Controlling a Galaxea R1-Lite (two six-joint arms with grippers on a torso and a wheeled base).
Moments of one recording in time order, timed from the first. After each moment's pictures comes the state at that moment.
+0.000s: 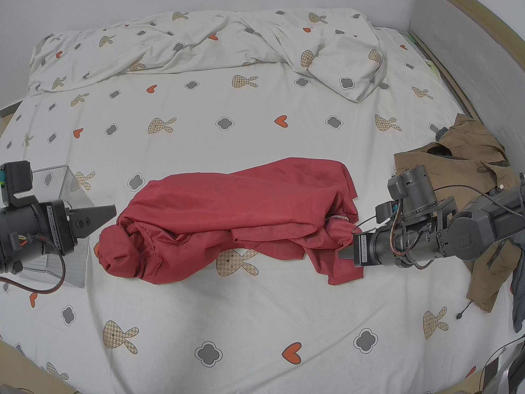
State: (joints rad) left arm -0.40 1.14 -0.86 0.12 0.14 -0.26; right arm 0.49 1.86 -1.00 -0.07 0.06 0.38
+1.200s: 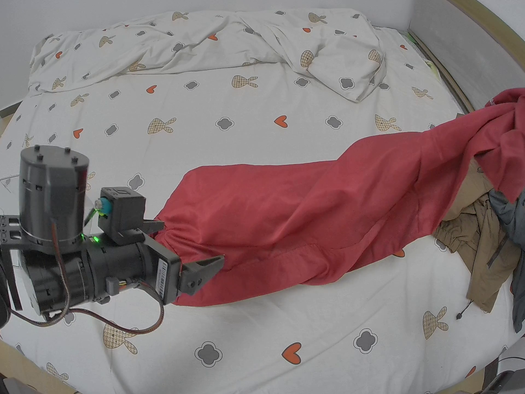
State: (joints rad) left arm -0.70 1.40 -0.82 -0.12 0.15 -0.01; right arm 0.25 0.92 -1.07 0.12 0.42 0.69
